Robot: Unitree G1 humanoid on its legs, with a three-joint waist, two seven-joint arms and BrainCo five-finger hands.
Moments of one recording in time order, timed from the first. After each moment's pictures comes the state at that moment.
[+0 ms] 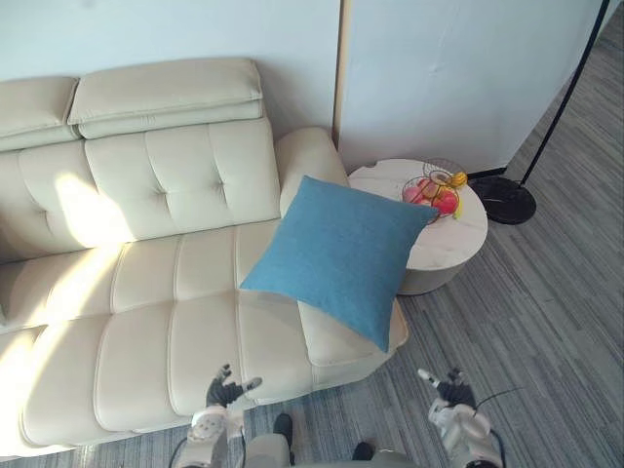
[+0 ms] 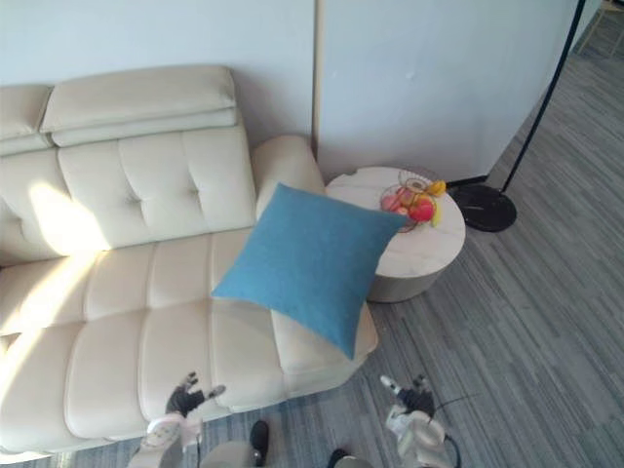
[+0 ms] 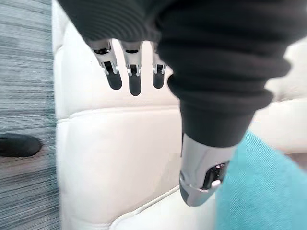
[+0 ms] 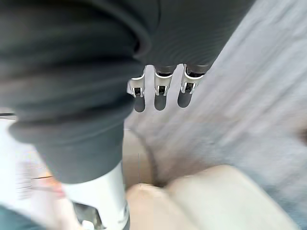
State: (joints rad) left arm 0.01 0.16 0.10 0.78 -0.18 -0.14 0.13; right arm -0.03 -0.13 -0.31 0.74 0.25 -0.12 -0.13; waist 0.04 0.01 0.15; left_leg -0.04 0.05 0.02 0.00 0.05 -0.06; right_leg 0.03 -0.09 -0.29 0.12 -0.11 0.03
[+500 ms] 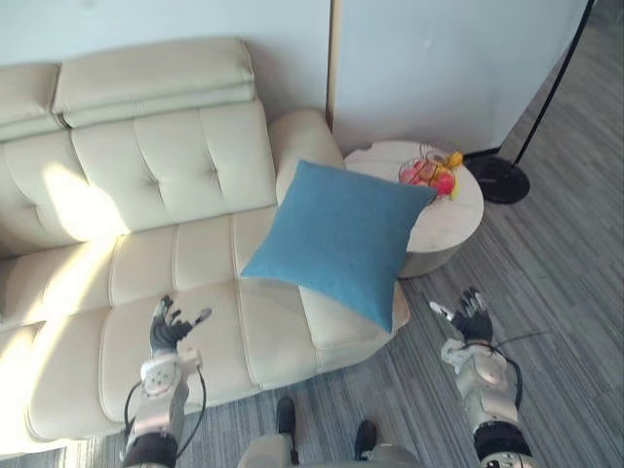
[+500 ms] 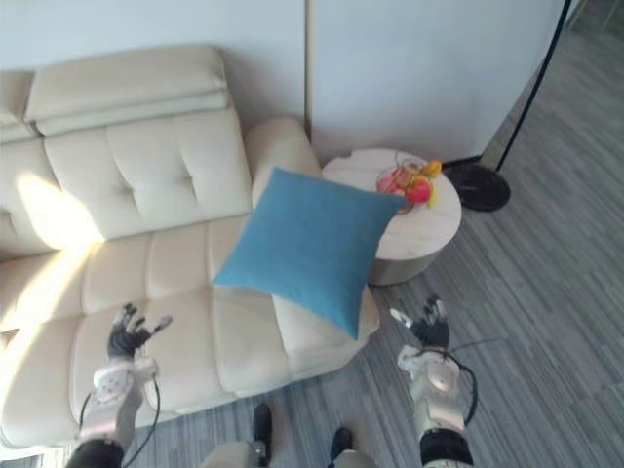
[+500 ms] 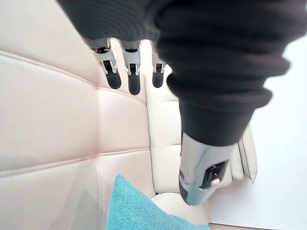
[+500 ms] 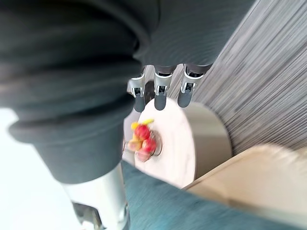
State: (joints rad) left arm -0.20 0.32 0.17 0.56 -0.24 -0.17 0.19; right arm -0.23 -0.17 -0.21 0.49 0.28 -0.14 -0.13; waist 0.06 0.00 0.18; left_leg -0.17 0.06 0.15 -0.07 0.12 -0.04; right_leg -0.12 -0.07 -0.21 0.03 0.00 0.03
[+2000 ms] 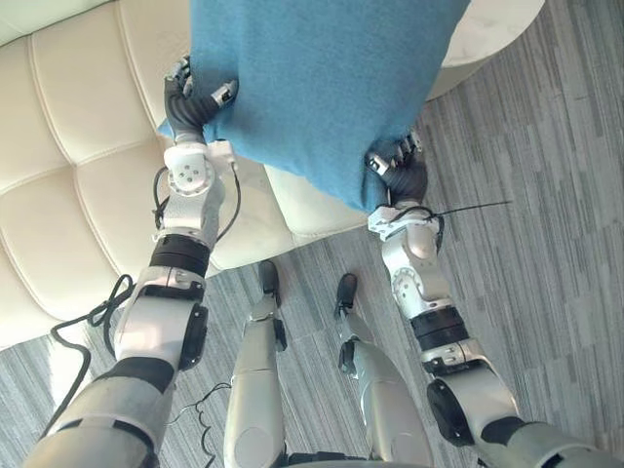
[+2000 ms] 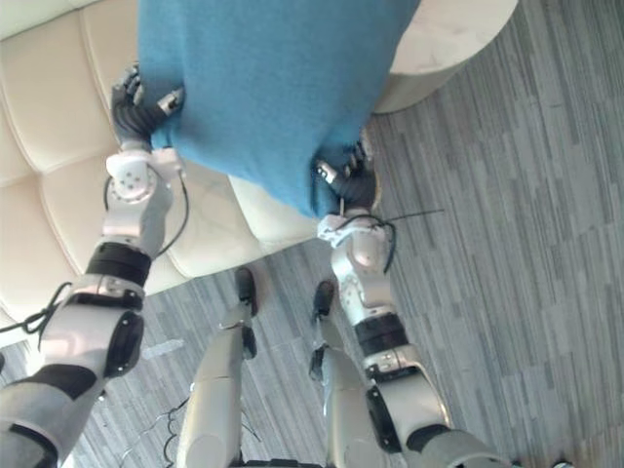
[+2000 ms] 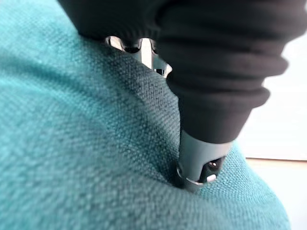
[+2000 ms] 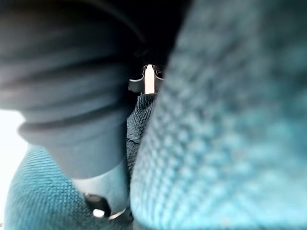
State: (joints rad) left arm -1.04 0.34 -0.02 0.79 -0.34 -0.23 0.31; right arm -0.69 -0.04 0.08 0.36 0.41 -0.21 -0.26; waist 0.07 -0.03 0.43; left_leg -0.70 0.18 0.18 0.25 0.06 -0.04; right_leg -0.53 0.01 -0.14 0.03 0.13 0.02
